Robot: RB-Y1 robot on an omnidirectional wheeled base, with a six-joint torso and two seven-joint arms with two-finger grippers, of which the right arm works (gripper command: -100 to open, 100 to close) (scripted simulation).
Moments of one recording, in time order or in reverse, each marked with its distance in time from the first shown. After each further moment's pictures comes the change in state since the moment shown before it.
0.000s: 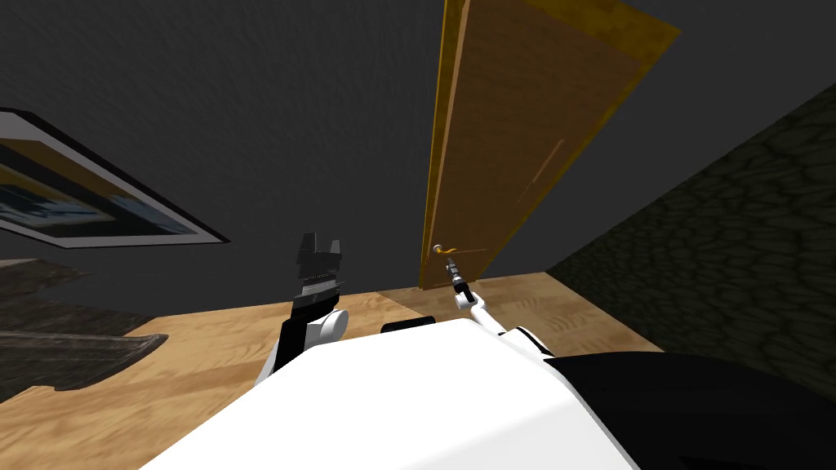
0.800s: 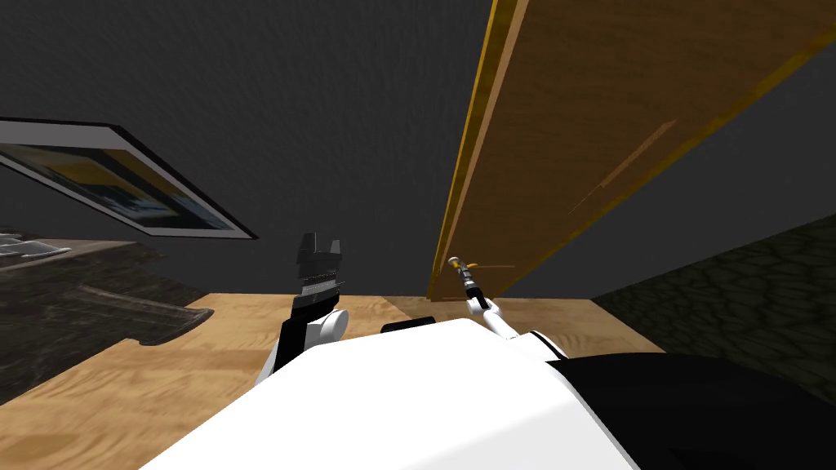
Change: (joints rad) arm 0.038 -0.085 -0.060 0.094 -0.037 -0.079 -0.067
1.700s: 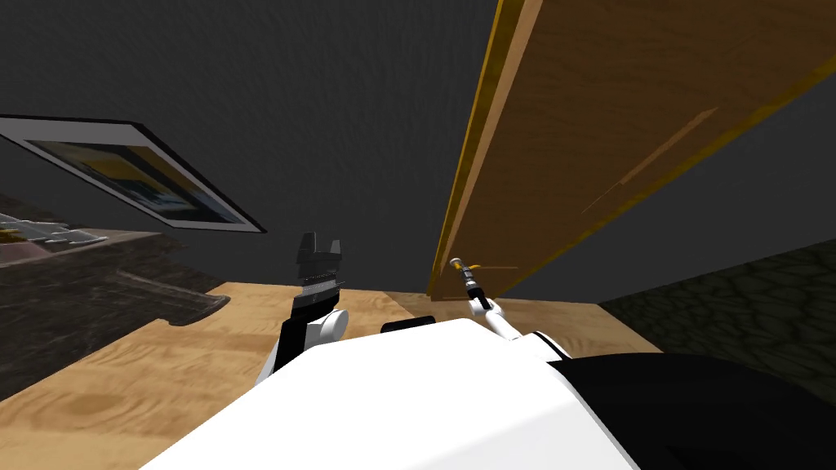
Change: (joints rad) arm 0.008 -0.023 0.015 -0.003 0.001 -0.017 -0.024
